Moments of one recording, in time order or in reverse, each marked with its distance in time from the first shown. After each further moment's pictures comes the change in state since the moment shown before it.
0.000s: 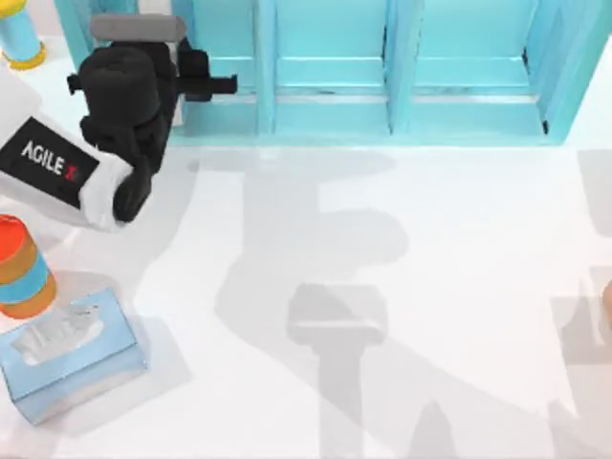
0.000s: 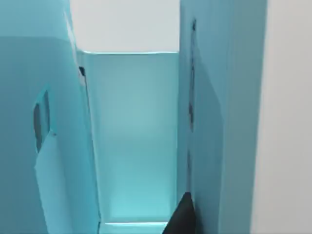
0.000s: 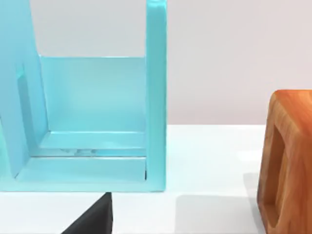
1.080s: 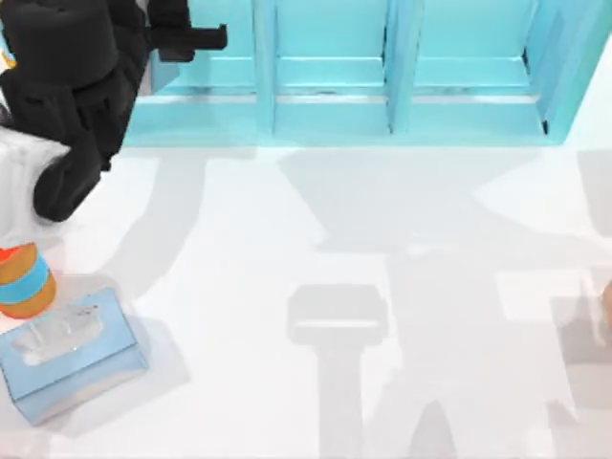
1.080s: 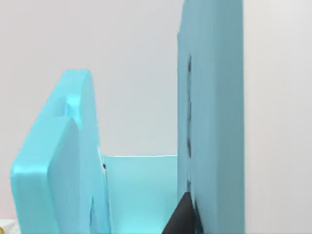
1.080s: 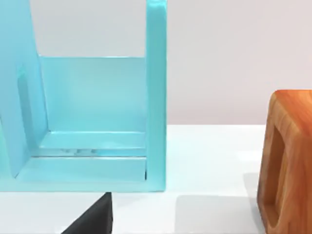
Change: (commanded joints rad) left arm -0.100 -0.622 -0.247 -0.359 -0.111 -0.008; right arm 0.000 0.000 0.000 0.000 0.000 0.000
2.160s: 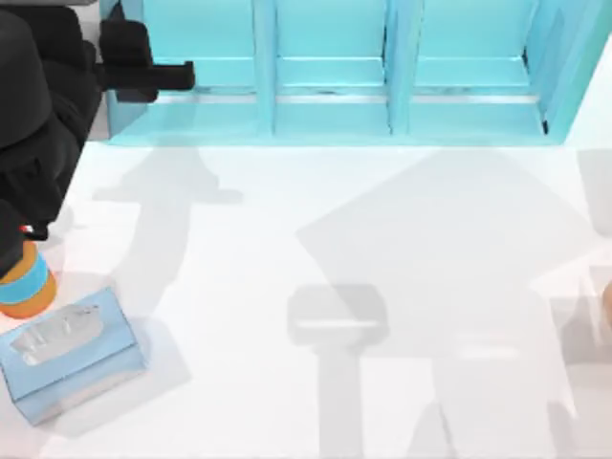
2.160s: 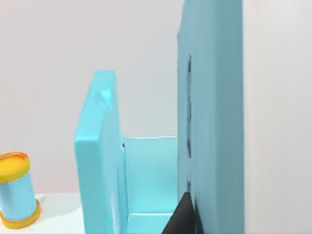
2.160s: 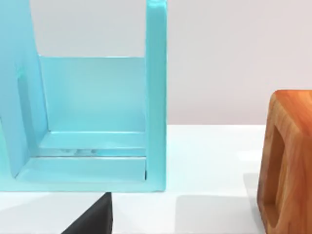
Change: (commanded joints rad) left arm -0.069 -0.402 -0.174 -0.249 -0.077 -0.006; right arm 0.000 0.000 0.000 0.000 0.000 0.000
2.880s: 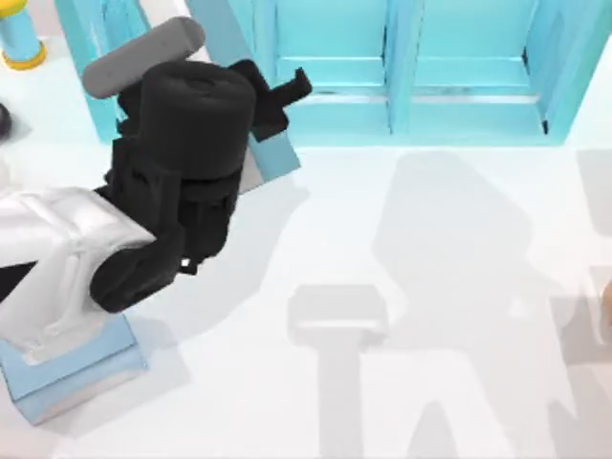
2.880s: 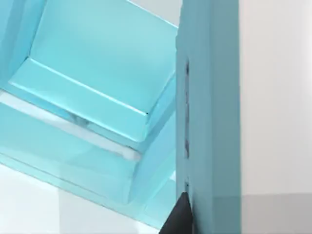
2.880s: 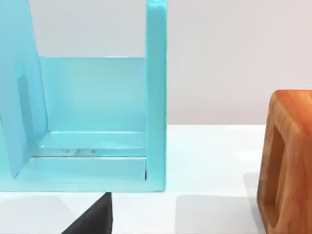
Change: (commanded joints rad) left arm -0.265 0.276 0.115 -0.083 -0.253 -0.681; right arm 0.000 0.000 0.000 0.000 0.000 0.000
